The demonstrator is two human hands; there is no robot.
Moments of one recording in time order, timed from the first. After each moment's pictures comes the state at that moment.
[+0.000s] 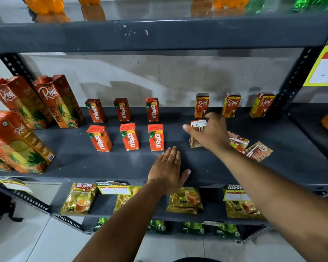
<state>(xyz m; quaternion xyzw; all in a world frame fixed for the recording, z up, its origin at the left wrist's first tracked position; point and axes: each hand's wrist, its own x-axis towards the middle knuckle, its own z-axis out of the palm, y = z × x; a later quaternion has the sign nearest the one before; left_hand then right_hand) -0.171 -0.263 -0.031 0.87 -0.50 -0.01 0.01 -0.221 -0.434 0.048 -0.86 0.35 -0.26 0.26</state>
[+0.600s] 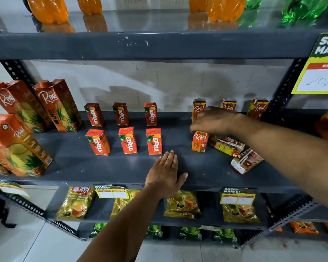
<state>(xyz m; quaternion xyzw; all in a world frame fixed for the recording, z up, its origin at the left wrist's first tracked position) -0.172 -0.261 -0.031 0.87 -0.50 -0.01 0.02 -0.215 -0.471 0.141 -0.97 -0.06 0.14 -0.21</state>
